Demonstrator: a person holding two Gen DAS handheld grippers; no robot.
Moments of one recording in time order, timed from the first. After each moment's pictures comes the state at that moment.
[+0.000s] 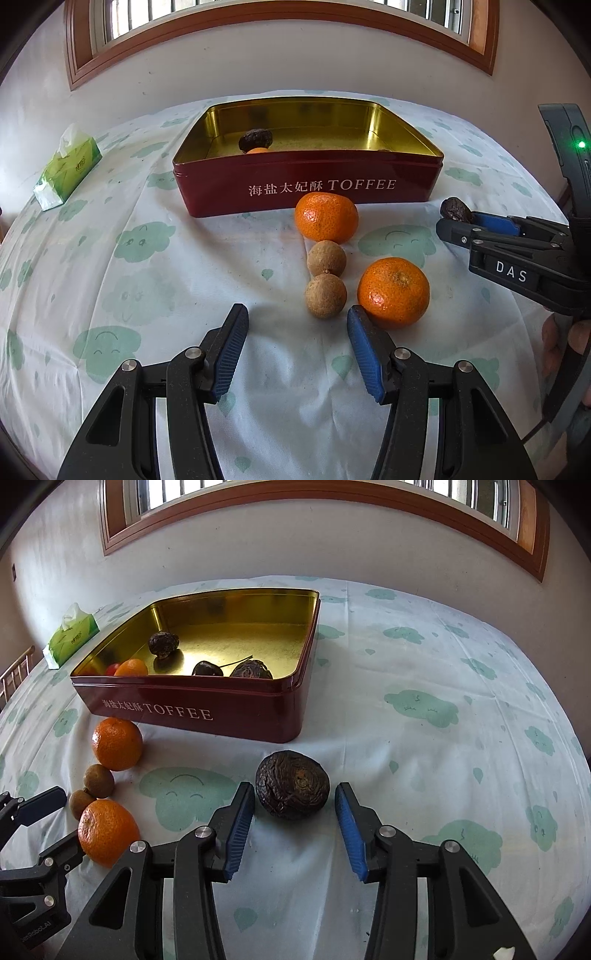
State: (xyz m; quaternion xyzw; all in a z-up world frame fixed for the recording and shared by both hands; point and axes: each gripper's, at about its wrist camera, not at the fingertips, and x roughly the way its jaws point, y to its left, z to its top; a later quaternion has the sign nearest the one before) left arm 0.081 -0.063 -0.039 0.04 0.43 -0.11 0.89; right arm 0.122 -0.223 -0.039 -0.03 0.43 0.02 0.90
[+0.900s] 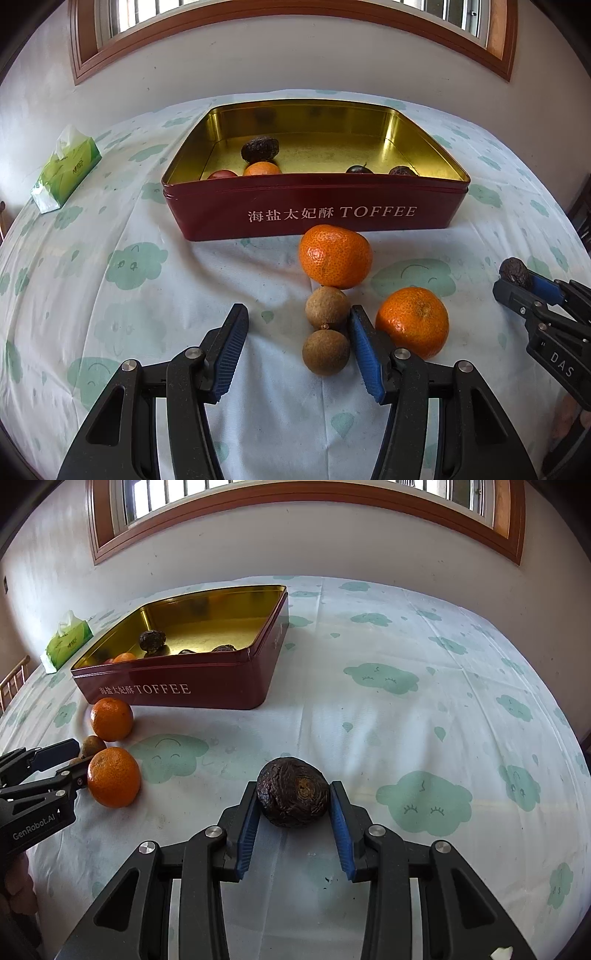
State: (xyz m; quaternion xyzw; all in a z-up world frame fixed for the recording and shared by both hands) left arm 0.115 -0.070 -0.039 0.03 0.44 -0.09 0.89; right arm 0.085 -0.249 -0.040 -0.01 0.43 0.00 0.90
